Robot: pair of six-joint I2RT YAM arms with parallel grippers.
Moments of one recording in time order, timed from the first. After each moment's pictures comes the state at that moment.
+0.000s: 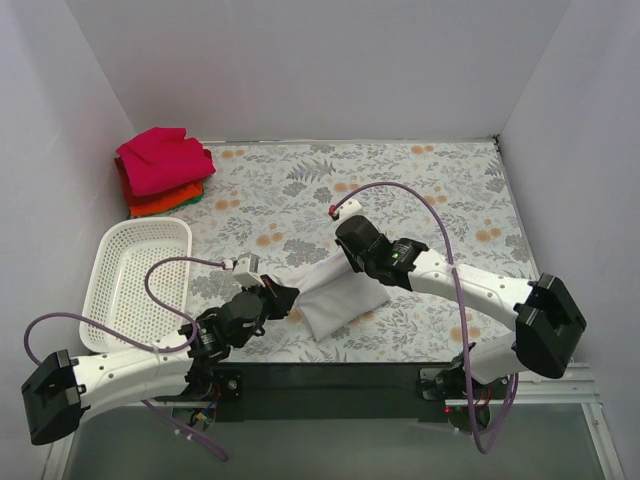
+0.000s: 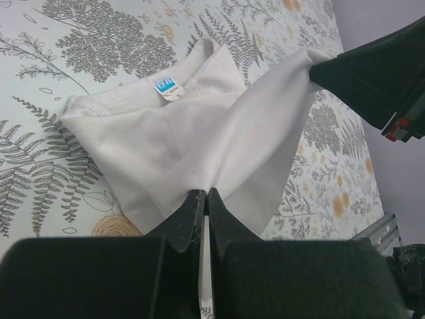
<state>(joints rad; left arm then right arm) -1.06 0.74 0.25 0.15 -0.50 -0.93 0.95 1.39 1.02 -0.42 0.46 0.18</state>
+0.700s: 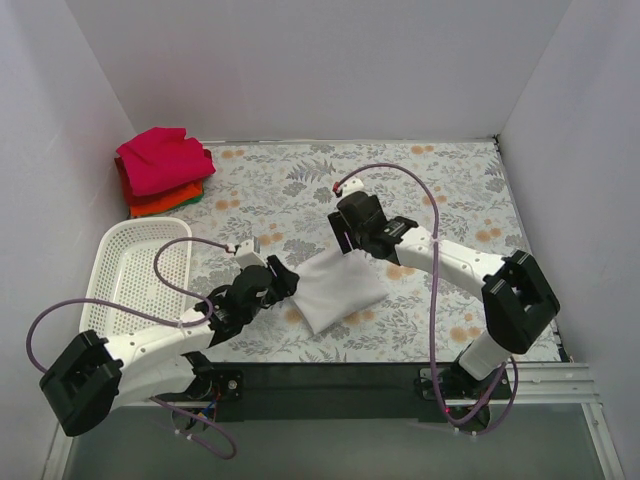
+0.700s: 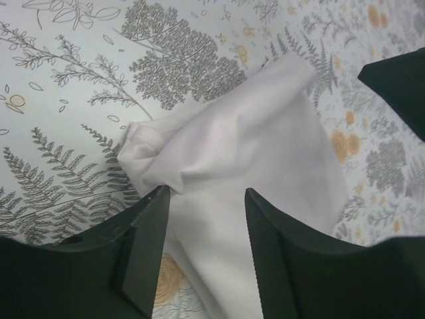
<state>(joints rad) -0.83 1.02 0.32 0.18 -0.38 -0.91 0.81 1.60 1.12 -0.34 0.41 0.16</state>
